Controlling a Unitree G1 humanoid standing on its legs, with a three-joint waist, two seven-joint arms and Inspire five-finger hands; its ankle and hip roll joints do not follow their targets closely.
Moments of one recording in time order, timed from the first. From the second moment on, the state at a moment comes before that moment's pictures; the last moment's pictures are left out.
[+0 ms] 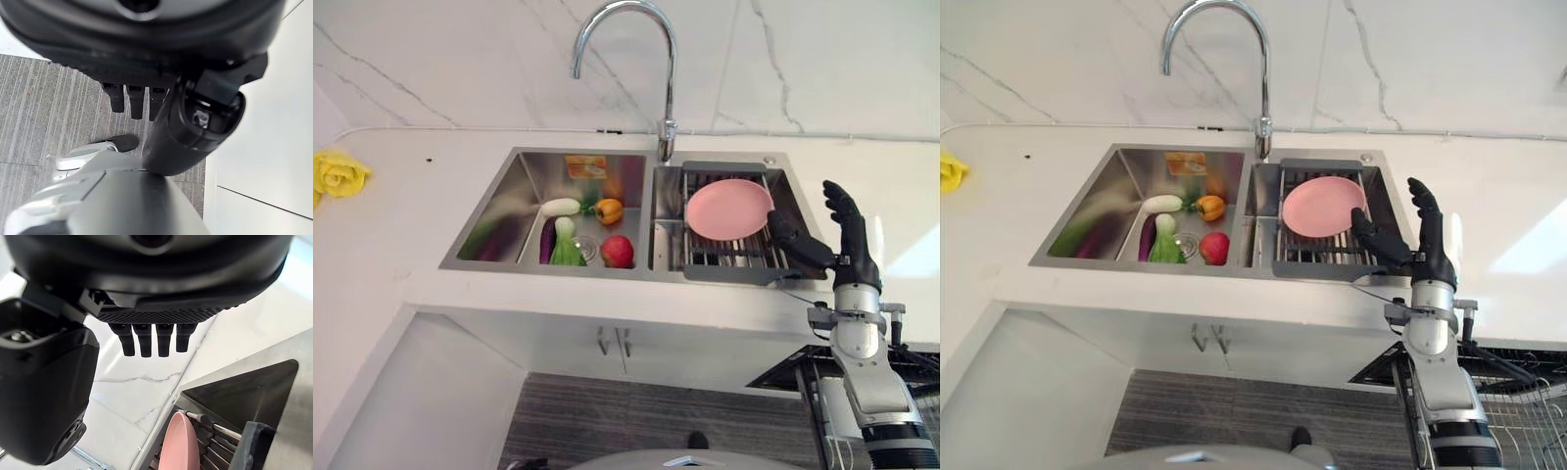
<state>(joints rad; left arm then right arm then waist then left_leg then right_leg) 0.04 0.19 -0.10 1.28 -0.11 0.05 0.07 0.04 -0.47 -0.09 -0.04 -0.07 -0.05 -0.35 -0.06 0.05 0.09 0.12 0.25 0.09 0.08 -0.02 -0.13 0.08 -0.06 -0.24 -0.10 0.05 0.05</state>
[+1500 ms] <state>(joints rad) 0.02 0.22 -0.28 1.22 0.05 -0.02 -0.03 -0.38 -1.10 0.53 0.31 -0.67 -0.20 -0.14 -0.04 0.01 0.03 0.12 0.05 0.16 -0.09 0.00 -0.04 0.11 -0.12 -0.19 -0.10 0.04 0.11</state>
